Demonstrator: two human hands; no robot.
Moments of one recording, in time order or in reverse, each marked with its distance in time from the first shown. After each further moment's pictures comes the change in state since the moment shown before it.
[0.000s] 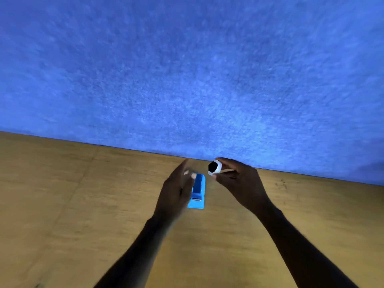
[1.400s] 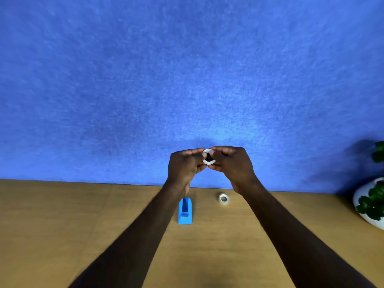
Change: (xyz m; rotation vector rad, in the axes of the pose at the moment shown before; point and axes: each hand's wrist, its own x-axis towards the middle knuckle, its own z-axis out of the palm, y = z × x) left_hand 0.005 0.267 -0.046 -0.668 -0.005 -0.247; right_hand -0.043 -0.179 -0.114 0.527 0.172 0.052
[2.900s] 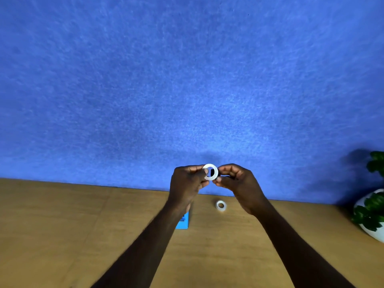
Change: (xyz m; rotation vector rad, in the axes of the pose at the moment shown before) left_hand -0.035 -0.020 0.018 0.118 0.058 0.048; right_hand -0.020 0.036 -0.054 -0.017 -0.182 -0.041
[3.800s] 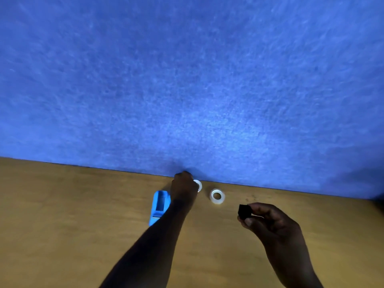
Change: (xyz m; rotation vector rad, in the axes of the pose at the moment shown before) left_hand 0.171 -0.258 0.037 1.066 0.115 -0.082; right_hand -0.029 0.168 -0.064 -0.038 0.261 0.111
